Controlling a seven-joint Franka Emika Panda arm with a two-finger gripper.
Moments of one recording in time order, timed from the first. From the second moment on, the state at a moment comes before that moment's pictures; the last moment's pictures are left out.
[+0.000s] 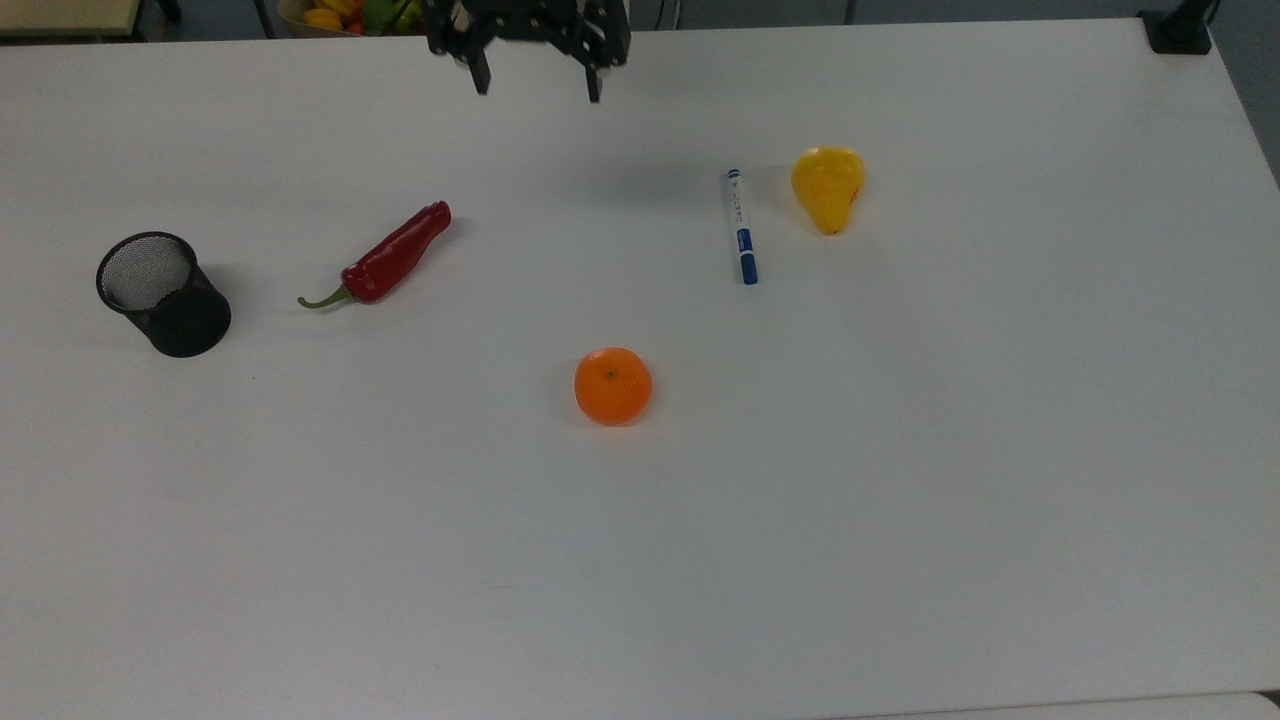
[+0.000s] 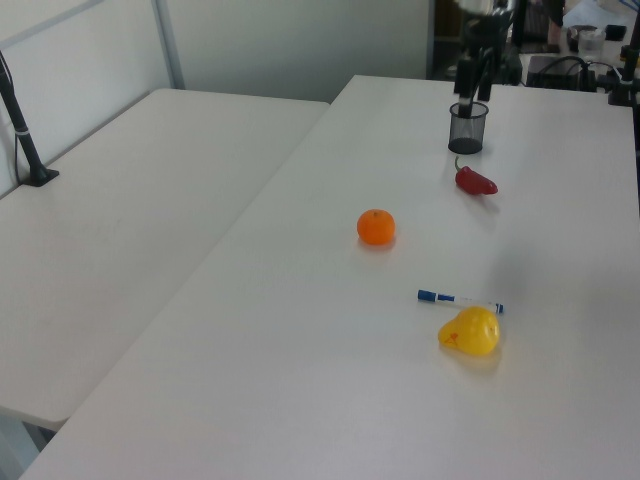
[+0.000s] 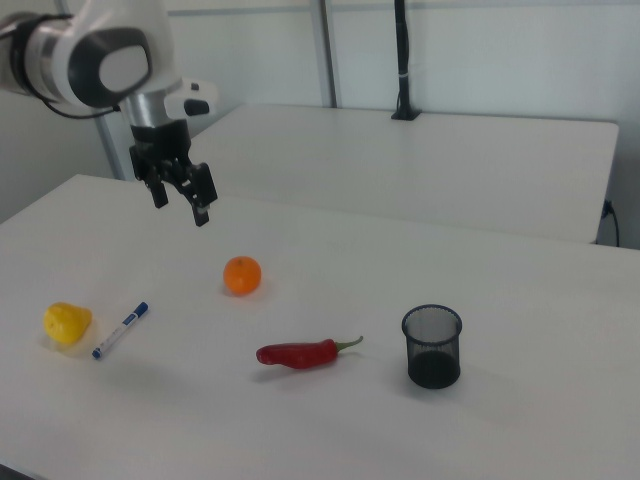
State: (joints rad) arm -0.12 0.00 0.17 -1.72 0.07 1.76 0.13
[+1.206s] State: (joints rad) arm 0.06 -0.06 -0.05 -1.64 0.06 1.66 -0.11
